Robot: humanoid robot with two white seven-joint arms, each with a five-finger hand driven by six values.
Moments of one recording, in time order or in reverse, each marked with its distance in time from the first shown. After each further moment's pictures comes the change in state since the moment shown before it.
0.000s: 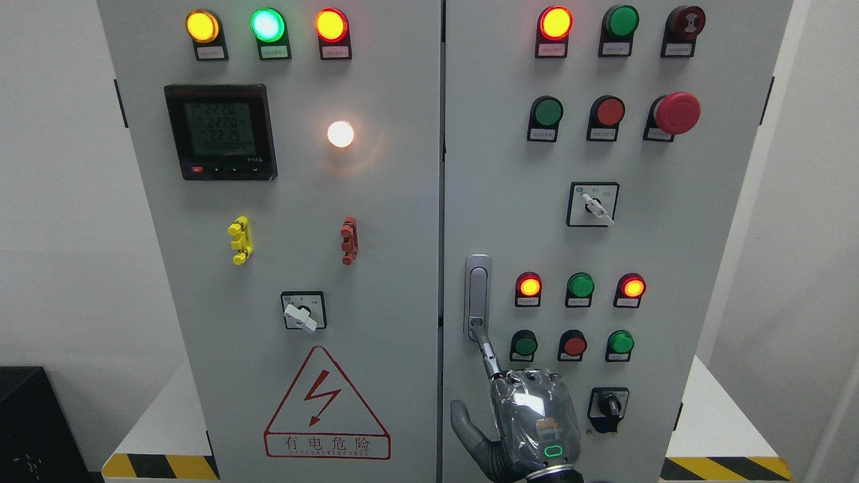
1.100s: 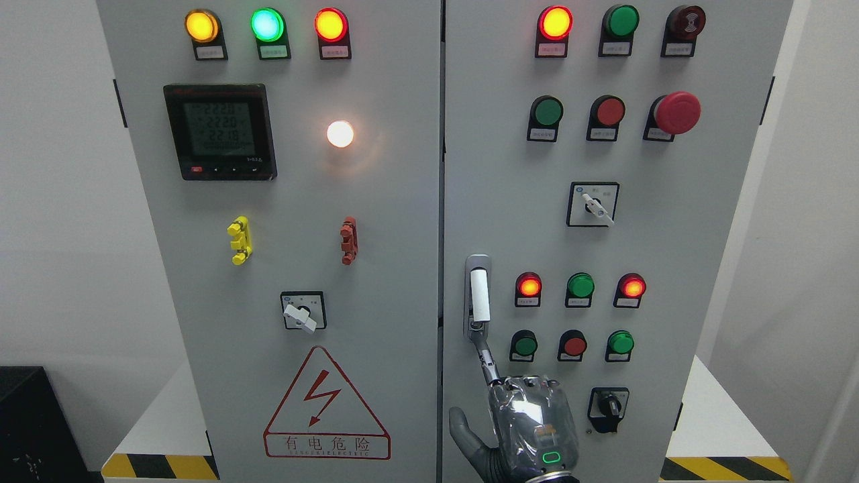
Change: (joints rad) left arm 0.000 0.000 0.000 0.000 0.000 0.000 0.000; right arm 0.013 0.001 0.005 0.018 -0.003 -0.007 -0.015
